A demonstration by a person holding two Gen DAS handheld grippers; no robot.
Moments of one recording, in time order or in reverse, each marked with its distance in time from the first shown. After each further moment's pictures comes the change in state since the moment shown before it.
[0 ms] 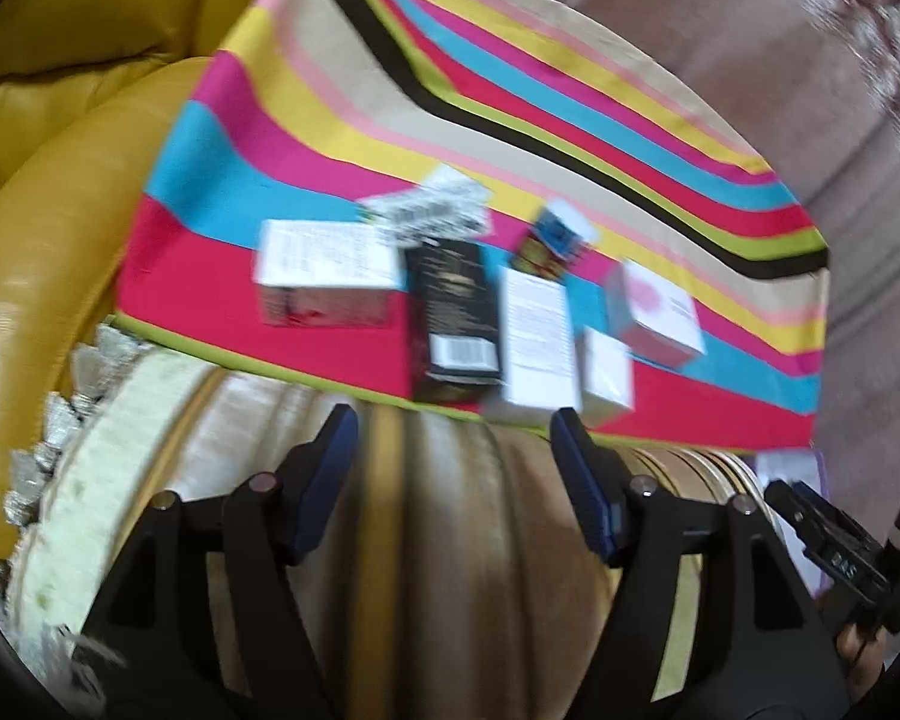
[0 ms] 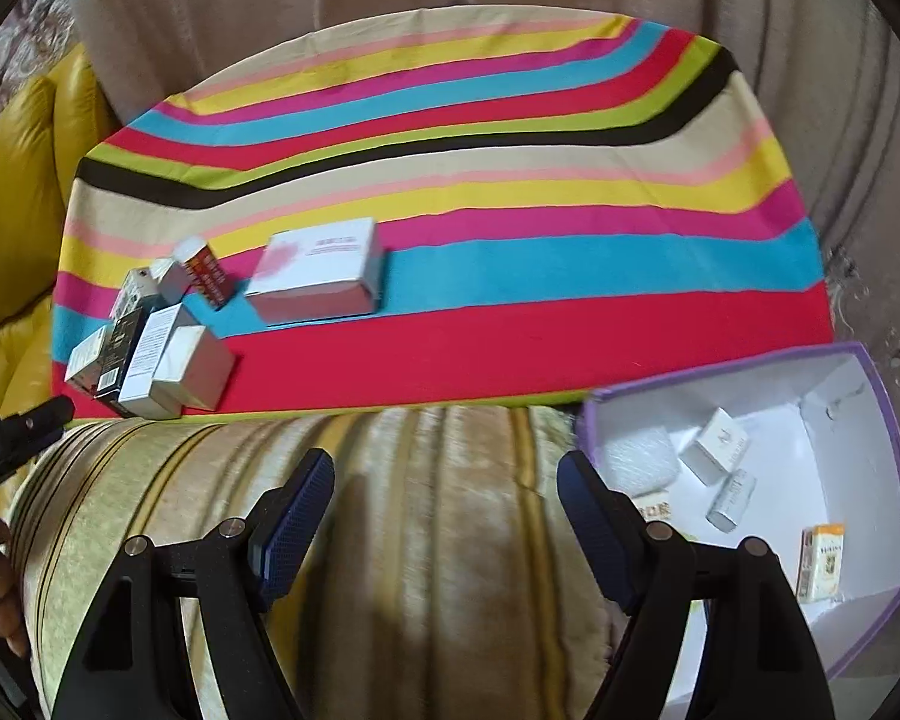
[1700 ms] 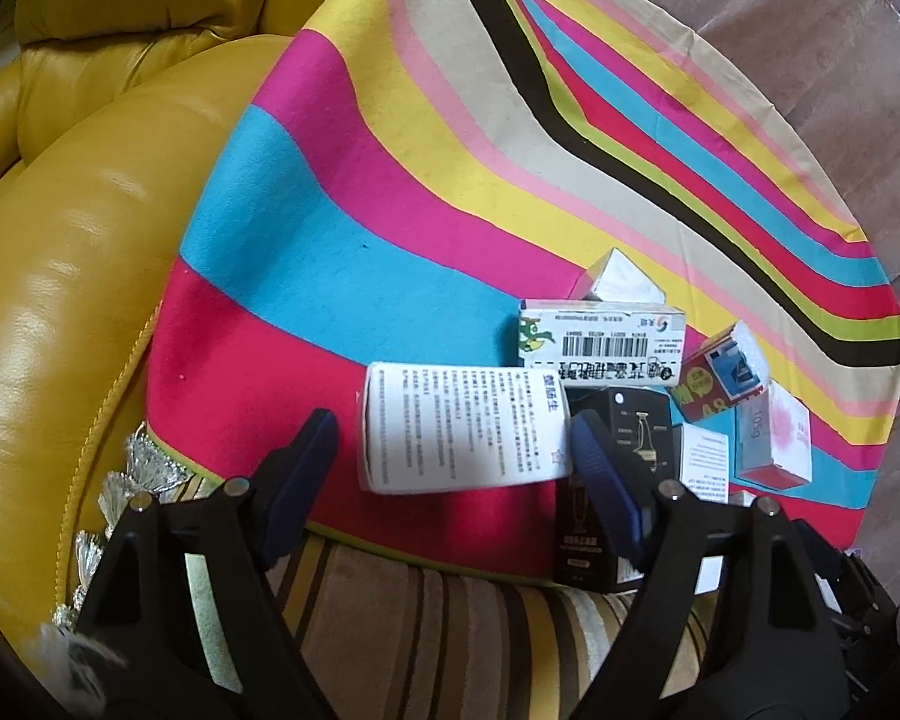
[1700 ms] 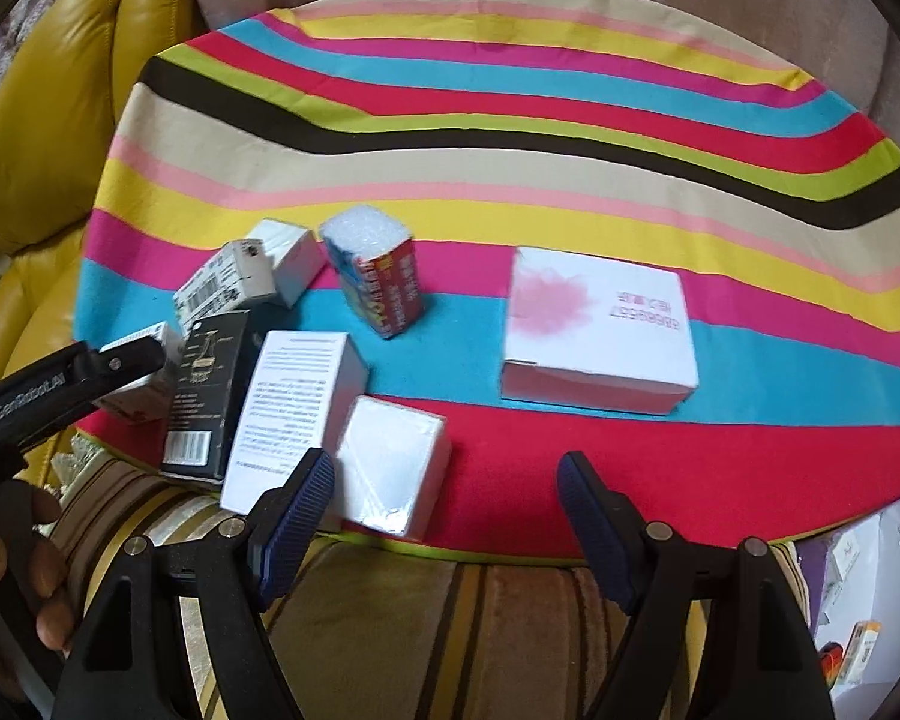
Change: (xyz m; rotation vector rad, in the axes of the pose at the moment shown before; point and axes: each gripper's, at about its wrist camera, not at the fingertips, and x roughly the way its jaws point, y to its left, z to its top) left arm 0.054 0.053 0.061 -0.110 0.008 0.127; right arm 0.080 0.141 0.049 -0.169 0.070 0.052
